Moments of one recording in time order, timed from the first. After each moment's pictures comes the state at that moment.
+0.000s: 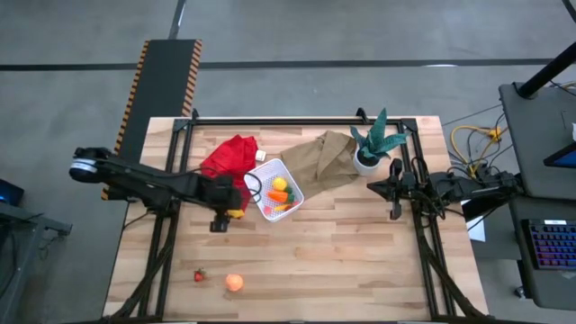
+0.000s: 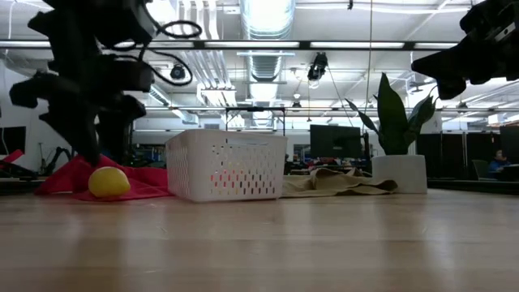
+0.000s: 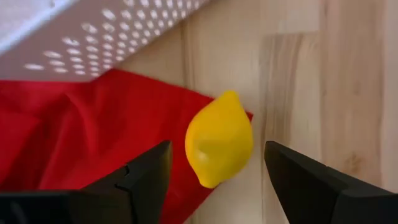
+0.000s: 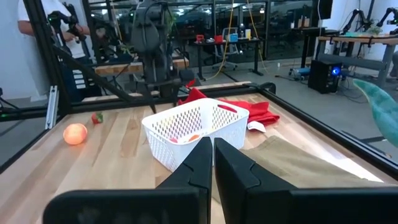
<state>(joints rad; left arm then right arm) -0.11 1.21 0.67 -0.67 -0.11 -0.05 0.18 0.02 0.10 -0.10 0.32 0.07</state>
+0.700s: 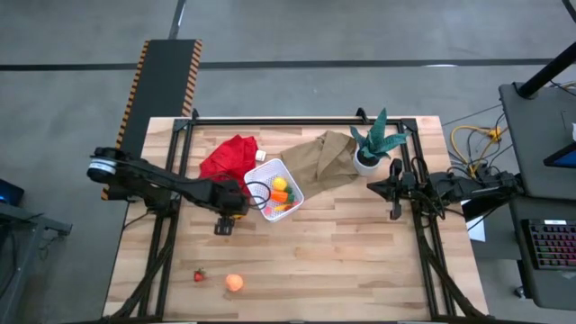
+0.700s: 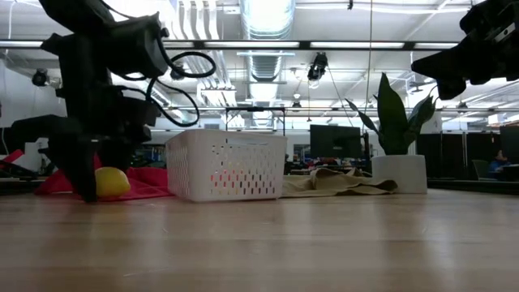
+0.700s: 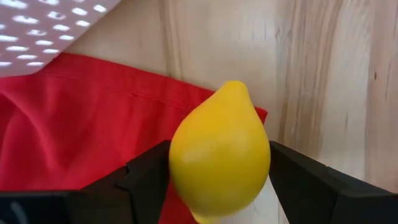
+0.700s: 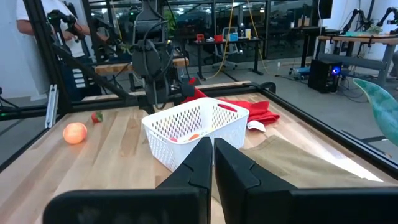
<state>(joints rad) -0.11 1.41 0.67 -0.60 -0.11 -0.02 0.18 0.02 0.10 -0.10 0.32 0.07</state>
